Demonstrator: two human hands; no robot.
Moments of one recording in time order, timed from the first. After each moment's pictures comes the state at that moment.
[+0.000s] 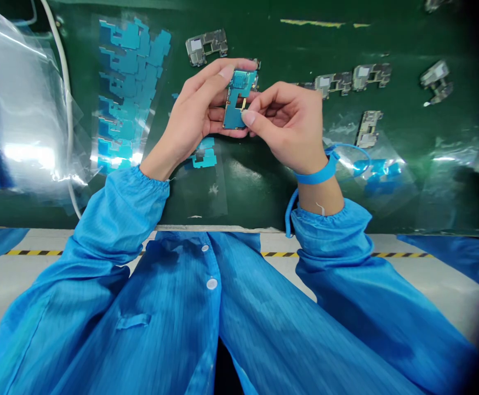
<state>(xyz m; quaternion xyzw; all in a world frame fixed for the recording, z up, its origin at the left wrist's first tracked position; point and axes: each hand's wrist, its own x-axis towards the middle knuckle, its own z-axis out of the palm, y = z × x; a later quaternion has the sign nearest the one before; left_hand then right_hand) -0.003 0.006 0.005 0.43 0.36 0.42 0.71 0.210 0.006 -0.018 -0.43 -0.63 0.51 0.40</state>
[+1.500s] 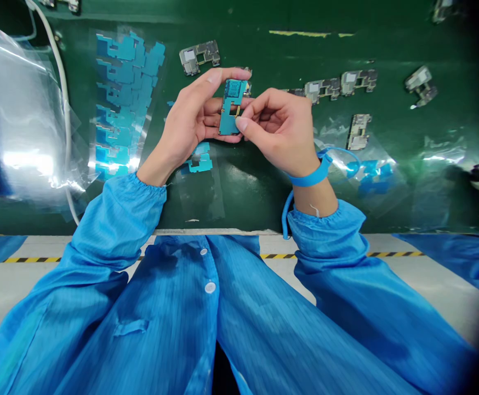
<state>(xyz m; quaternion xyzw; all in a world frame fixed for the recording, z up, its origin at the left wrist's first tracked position) -0.005 0.008 0.001 0.42 0.35 0.43 0.72 0.212 0.006 -0.024 -0.43 -0.65 0.47 0.42</state>
